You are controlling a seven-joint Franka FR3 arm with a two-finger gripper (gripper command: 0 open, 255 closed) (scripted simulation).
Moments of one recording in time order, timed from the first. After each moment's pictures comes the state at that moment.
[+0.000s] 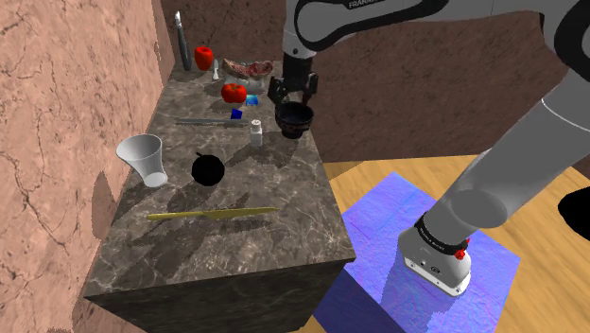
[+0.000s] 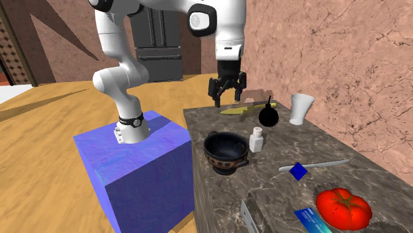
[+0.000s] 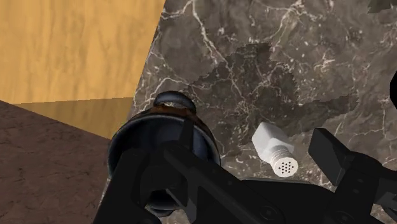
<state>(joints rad) 0.04 -0.06 0.23 -2.05 0.05 2.00 0.44</state>
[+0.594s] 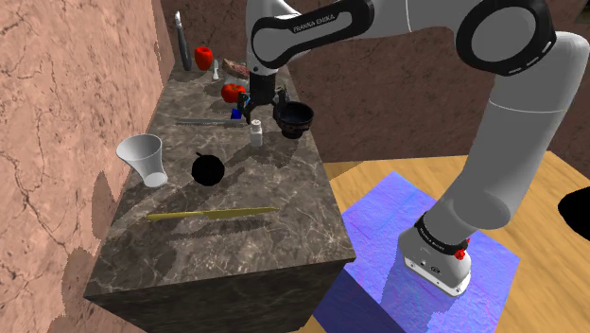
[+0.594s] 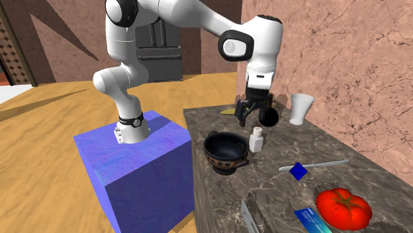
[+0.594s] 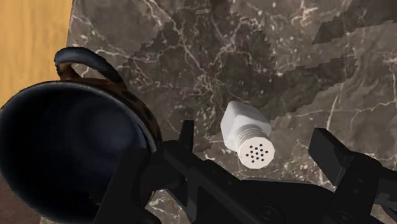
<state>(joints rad) 0.08 0.31 0.25 -1.75 0.00 2.01 0.60</state>
